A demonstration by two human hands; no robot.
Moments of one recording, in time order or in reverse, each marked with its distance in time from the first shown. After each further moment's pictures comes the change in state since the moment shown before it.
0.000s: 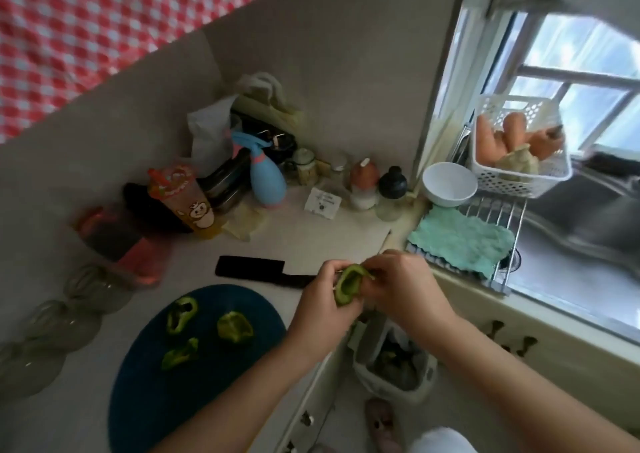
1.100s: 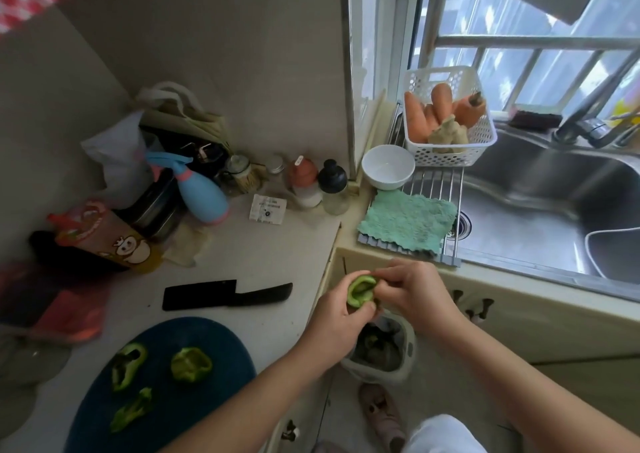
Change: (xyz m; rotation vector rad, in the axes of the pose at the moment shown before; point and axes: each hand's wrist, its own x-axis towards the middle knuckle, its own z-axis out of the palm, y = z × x) left_hand 0.028 -0.006 0.076 -0.131 -0.366 -0.050; right_hand -0.038 0.086 -0.008 0.401 0.104 0.306
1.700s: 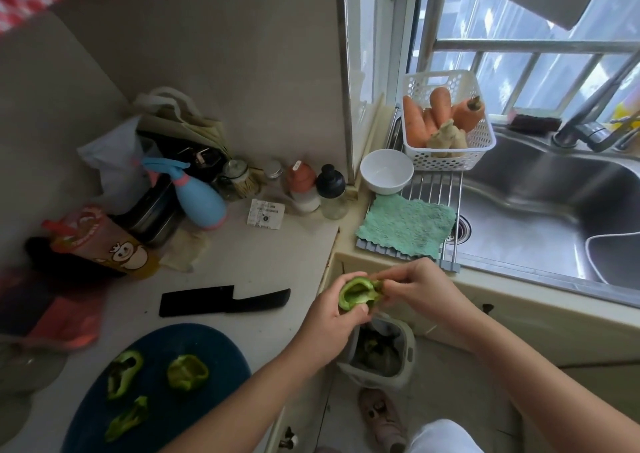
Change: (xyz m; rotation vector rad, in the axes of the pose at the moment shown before) left_hand 0.007 -0.001 -0.008 -0.064 -0.032 -0.025; right_hand 0.011 -0.004 -0.025 0.183 -0.189 0.190
